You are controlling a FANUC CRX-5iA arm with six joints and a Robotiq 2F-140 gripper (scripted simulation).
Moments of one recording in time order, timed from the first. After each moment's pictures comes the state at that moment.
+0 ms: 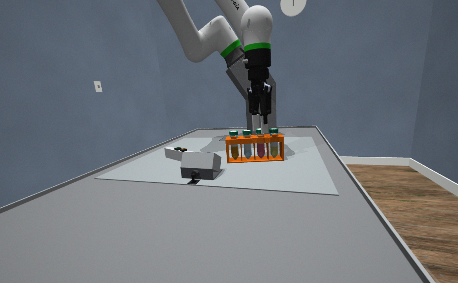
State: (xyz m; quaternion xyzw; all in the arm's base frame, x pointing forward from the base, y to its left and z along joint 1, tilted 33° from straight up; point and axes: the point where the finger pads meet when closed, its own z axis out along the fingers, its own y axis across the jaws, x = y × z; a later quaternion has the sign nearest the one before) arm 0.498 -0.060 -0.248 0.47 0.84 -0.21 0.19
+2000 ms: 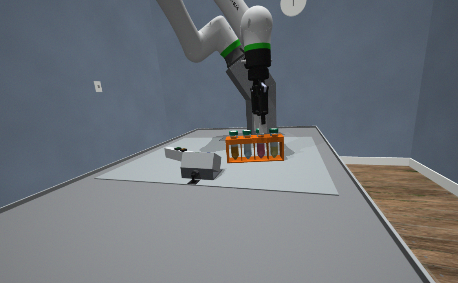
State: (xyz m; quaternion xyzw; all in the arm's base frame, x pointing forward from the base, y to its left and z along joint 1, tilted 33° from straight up) arm 0.498 -0.060 -0.248 0.56 0.78 -0.18 0.22
